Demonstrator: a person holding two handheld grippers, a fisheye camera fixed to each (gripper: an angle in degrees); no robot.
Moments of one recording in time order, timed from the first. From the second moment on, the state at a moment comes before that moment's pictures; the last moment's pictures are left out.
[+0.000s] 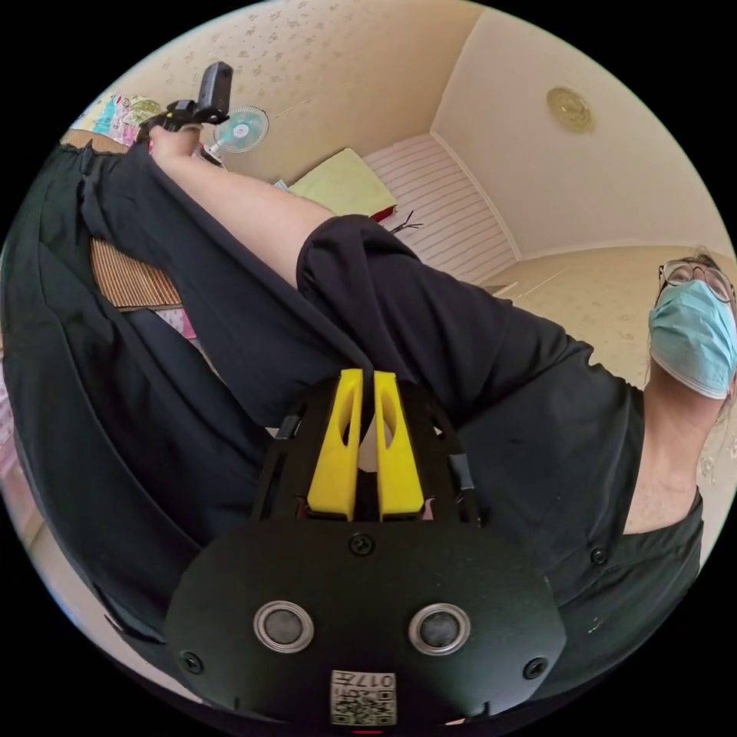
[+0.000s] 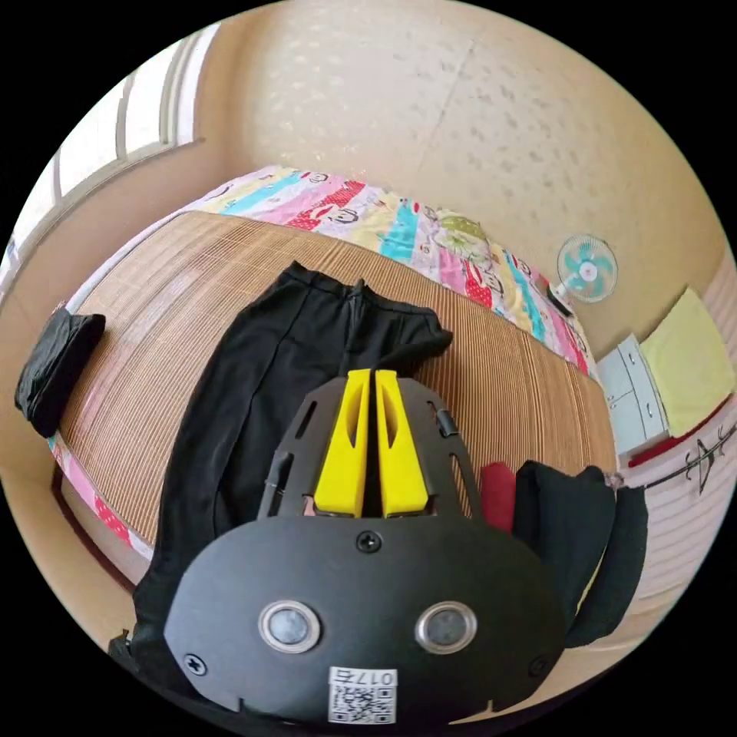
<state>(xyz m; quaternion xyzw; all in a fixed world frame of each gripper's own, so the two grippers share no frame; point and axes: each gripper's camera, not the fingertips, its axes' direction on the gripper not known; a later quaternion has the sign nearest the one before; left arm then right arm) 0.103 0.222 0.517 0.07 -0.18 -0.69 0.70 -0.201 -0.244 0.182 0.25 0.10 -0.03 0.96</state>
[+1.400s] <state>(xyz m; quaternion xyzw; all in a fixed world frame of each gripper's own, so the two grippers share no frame) 0.138 0.267 0.393 0.20 -0.07 -0.76 0.62 0.023 0.279 0.189 0.08 -0.48 -0.12 0.87</state>
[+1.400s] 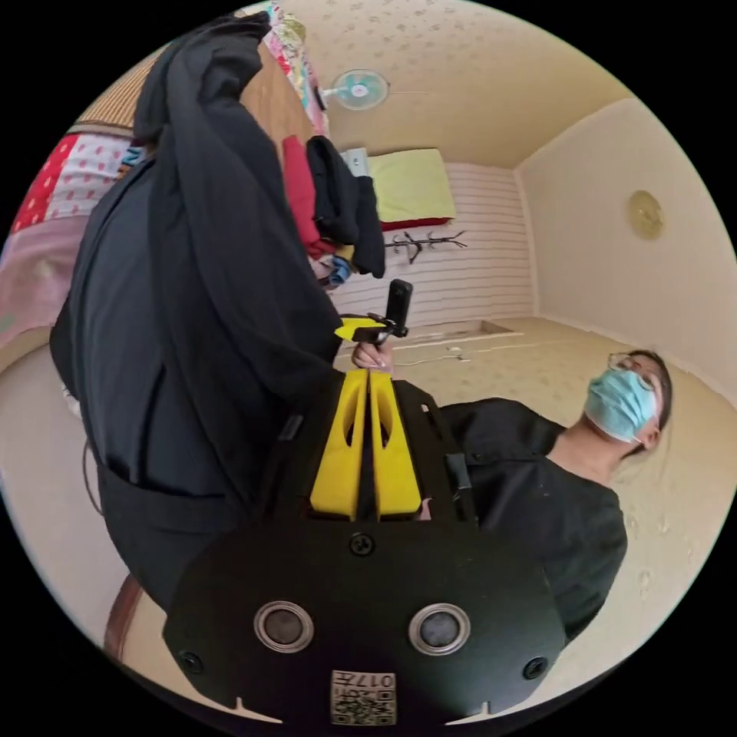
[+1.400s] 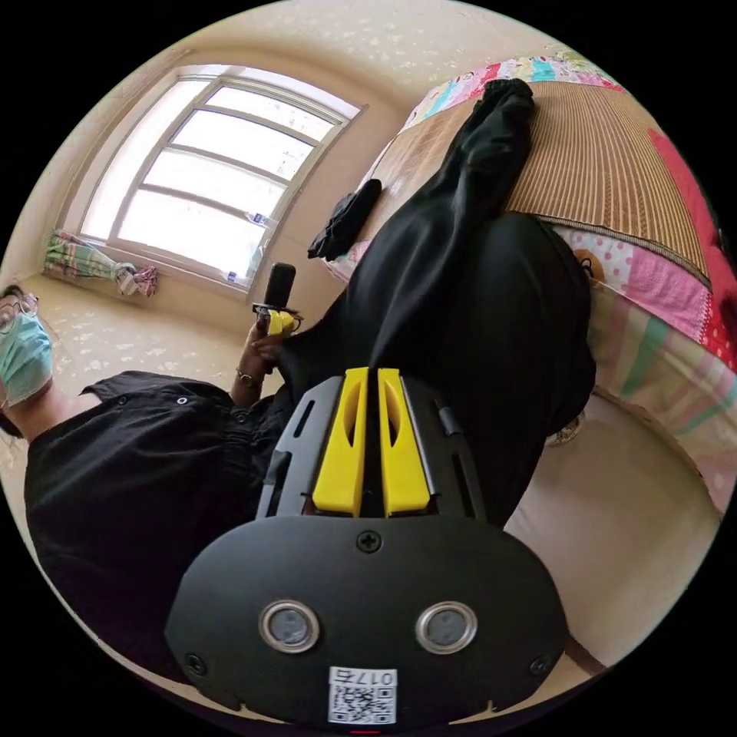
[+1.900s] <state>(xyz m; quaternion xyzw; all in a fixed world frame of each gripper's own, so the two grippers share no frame) 0.139 0.253 0.389 0.02 -0.21 -0.85 0.48 0.036 0.298 0.182 0.01 -0.42 -0.11 0.90</state>
